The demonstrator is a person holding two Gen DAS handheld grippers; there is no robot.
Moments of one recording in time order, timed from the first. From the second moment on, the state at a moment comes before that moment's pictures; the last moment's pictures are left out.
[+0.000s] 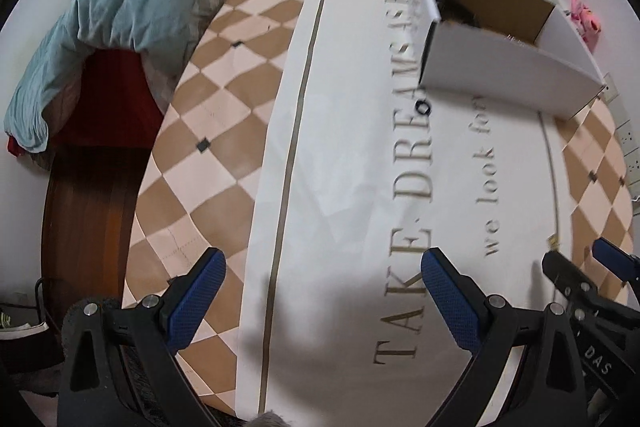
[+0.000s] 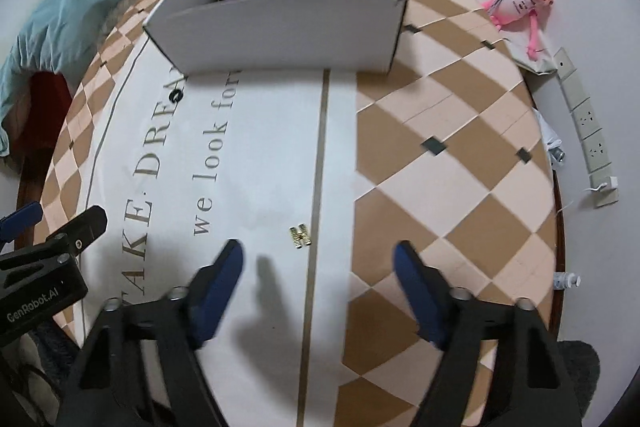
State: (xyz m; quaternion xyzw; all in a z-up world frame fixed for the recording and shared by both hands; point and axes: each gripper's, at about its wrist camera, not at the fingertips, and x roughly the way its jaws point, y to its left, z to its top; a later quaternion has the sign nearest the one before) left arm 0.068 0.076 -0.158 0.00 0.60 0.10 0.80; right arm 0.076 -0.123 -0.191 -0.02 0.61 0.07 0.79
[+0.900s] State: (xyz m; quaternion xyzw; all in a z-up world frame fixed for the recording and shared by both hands) left arm 0.116 0.071 -0.146 -0.03 0.56 0.08 0.82; right arm 0.101 -0.139 -0.173 0.03 0.56 0.06 0.83
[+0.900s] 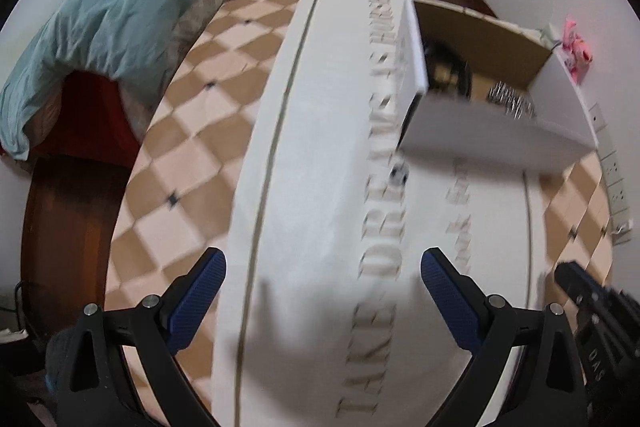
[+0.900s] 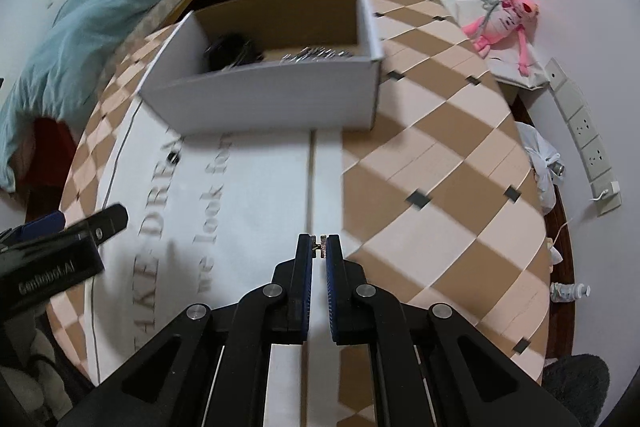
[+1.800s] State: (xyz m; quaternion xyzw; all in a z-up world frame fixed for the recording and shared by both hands) left arm 0.162 0.032 -0.169 -0.02 0.57 0.00 0.82; right arm 0.153 -0.180 -0.177 0.07 0.56 0.01 0.83
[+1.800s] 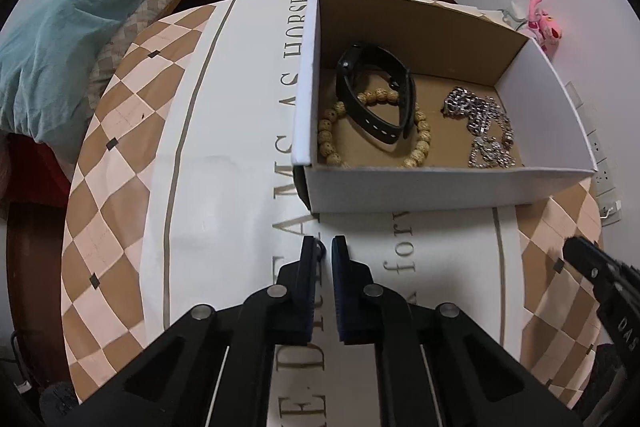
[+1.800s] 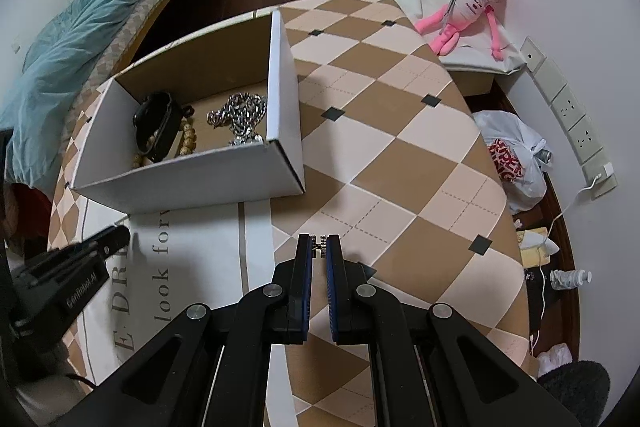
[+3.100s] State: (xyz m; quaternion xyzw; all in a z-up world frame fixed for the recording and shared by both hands) left arm 0.159 0.057 -0.172 -0.04 0.58 0.04 0.82; right arm 0.136 -0.193 -0.138 0.12 0.53 0.02 0.84
